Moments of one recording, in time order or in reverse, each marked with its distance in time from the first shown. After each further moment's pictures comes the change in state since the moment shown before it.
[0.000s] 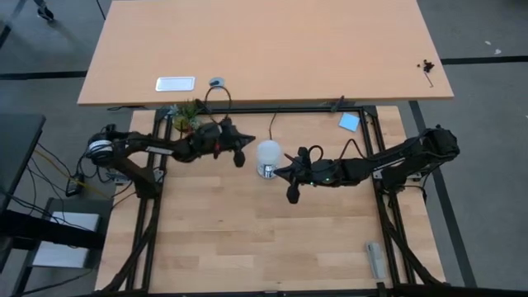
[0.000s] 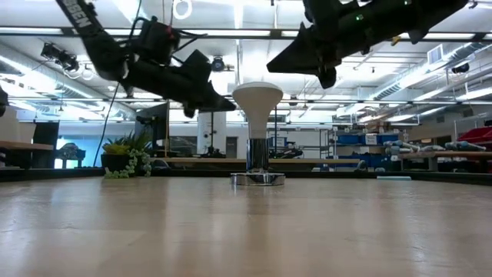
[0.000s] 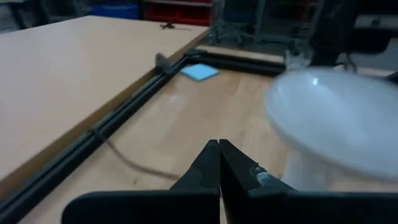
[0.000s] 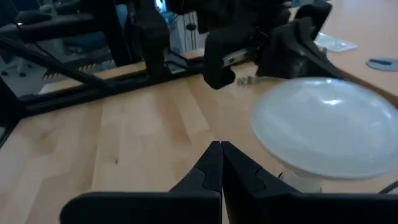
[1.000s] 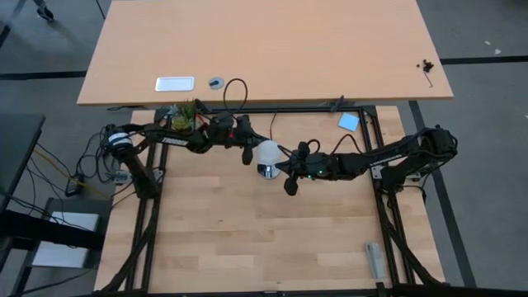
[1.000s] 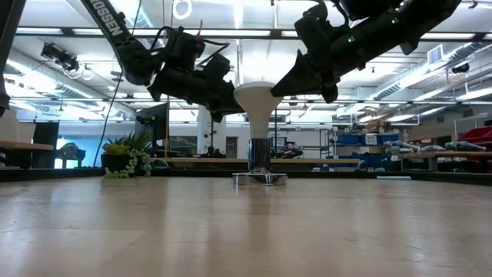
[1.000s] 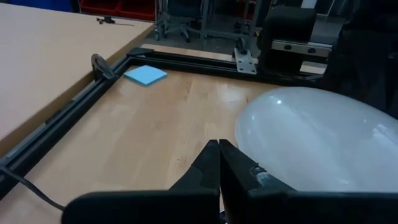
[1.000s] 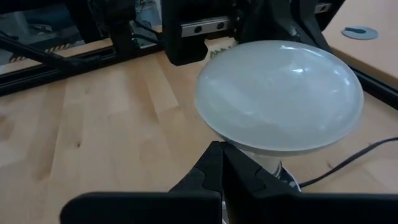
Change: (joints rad) left arm 0.033 0.185 0.204 -0.047 0.302 0.010; right arm -0.102 0.016 0.000 -0.093 -0.035 0.026
